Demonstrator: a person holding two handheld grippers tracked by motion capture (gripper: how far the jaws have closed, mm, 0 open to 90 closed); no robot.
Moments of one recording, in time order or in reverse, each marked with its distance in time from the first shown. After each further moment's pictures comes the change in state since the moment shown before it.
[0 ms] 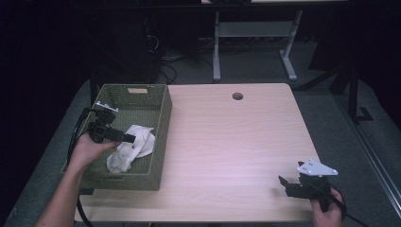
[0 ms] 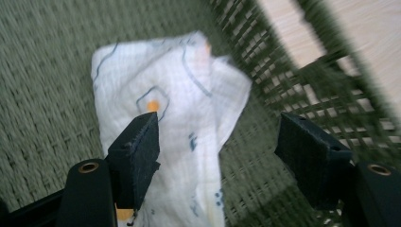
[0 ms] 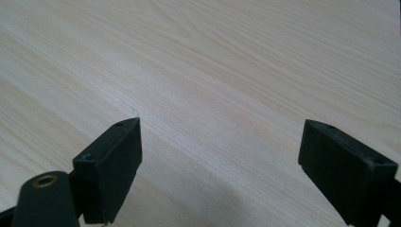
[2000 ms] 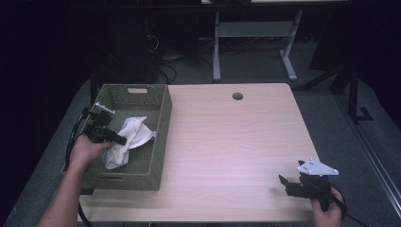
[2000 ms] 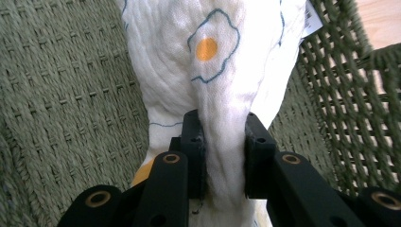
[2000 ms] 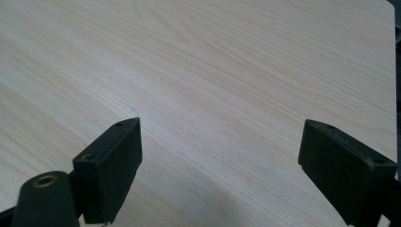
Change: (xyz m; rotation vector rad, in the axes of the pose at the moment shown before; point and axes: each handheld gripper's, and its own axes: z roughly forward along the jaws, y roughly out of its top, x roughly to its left) left arm 0.021 -0.007 0.000 0.075 0.020 -0.124; right arm -0.001 0.002 -0.001 -0.015 -0.005 -0.003
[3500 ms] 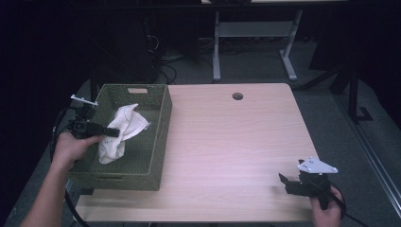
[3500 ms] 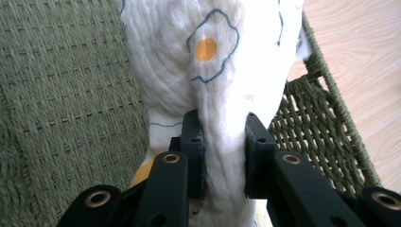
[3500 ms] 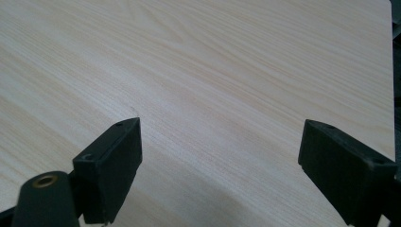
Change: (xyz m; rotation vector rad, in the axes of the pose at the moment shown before) left arm 0.001 -0.005 -0.049 -0.153 -0.119 -0.020; right arm -0.002 0.001 0.004 0.007 -0.010 0.014
